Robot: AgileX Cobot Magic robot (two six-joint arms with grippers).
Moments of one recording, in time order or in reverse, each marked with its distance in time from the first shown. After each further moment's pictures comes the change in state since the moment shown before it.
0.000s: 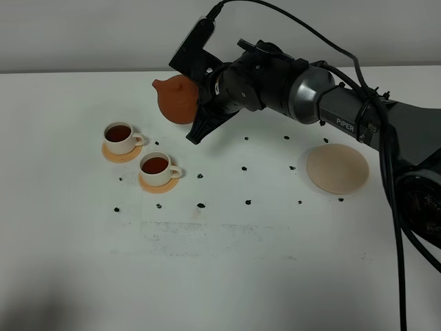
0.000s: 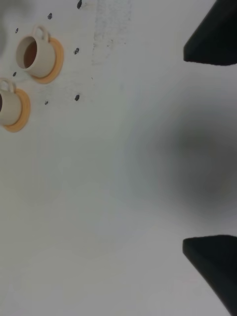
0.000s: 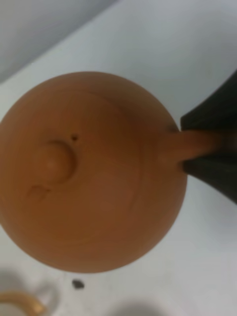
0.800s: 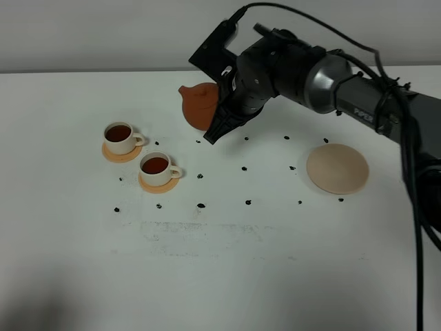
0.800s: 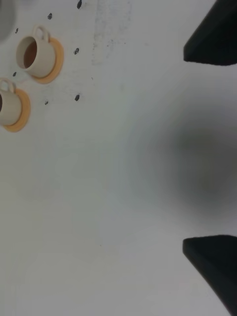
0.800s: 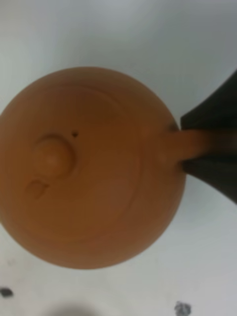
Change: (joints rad) left arm 0.000 0.000 0.000 0.000 0.000 0.001; right arm -0.039 -0.073 0.041 -0.006 0.167 0.060
